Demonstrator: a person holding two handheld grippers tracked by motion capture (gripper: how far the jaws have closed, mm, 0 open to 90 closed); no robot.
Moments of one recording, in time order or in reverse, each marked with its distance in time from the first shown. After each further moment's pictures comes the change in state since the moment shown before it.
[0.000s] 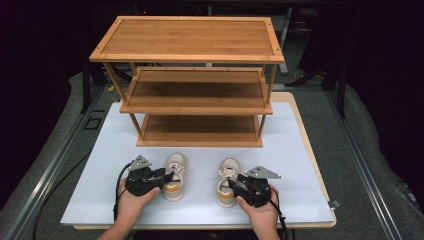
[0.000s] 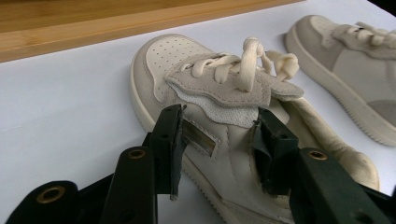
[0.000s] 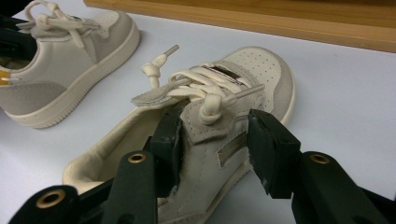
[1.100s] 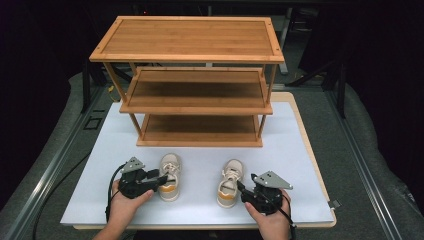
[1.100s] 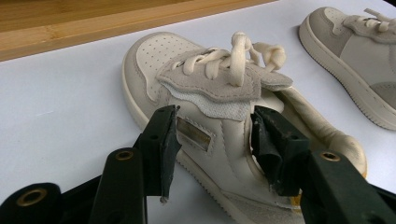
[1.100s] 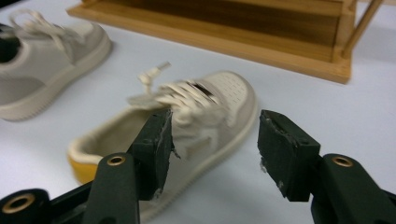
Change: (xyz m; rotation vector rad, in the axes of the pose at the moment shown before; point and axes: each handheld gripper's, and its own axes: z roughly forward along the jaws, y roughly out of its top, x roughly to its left) left arm 0.012 -0.006 -0.016 0.007 0.015 0.022; right arm 0.004 -0.002 -0.038 -0.088 -0.109 -0.068
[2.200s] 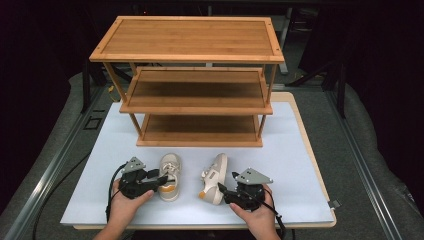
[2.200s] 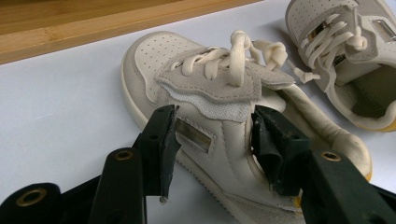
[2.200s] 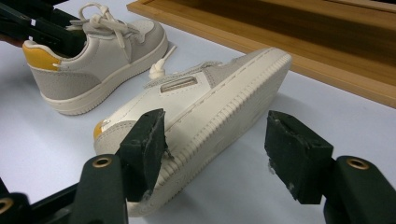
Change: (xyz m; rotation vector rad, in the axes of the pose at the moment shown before) left arm 0.001 0.000 0.001 0.010 -0.007 0.021; right arm 0.021 0.006 0.031 0.007 0.162 -0.107
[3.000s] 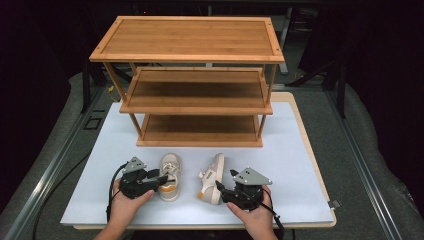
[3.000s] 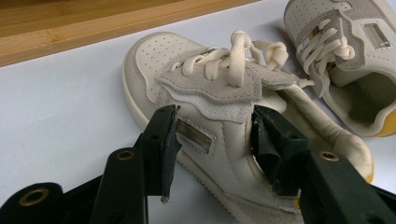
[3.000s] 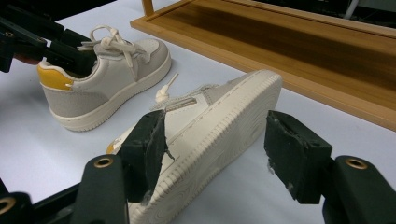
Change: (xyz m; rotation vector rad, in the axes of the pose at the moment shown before) left arm -0.002 0.001 0.000 0.001 0.015 0.009; right arm 0.010 0.010 -0.004 -0.052 -0.015 -0.017
